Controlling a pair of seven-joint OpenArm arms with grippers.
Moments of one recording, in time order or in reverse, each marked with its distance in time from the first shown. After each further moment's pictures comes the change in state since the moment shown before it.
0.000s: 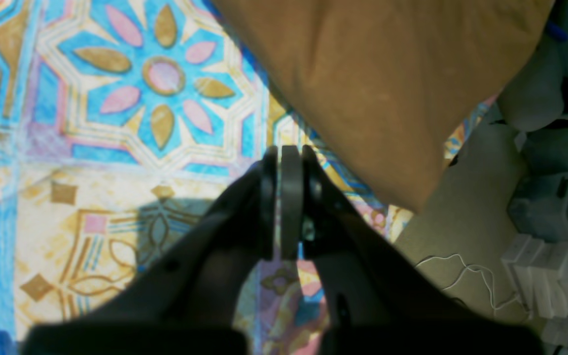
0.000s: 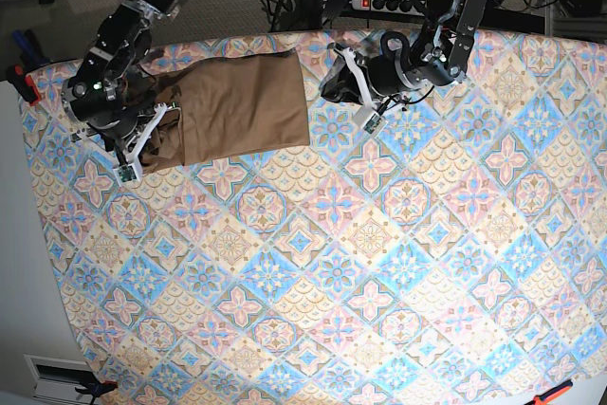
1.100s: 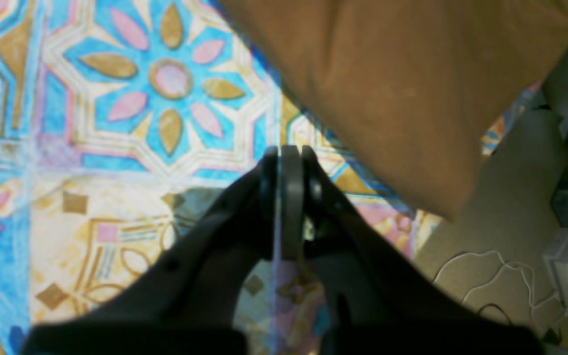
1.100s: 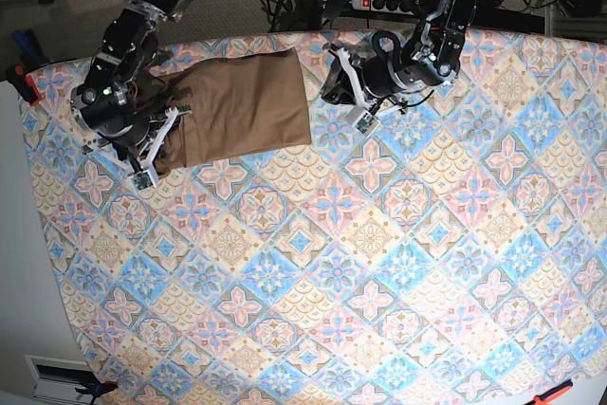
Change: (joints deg) left arm -0.2 2.7 -0.2 -0.1 8.0 -0.1 0.0; right arm 0.5 0.2 -5.2 0.6 0.0 0.0 0.0
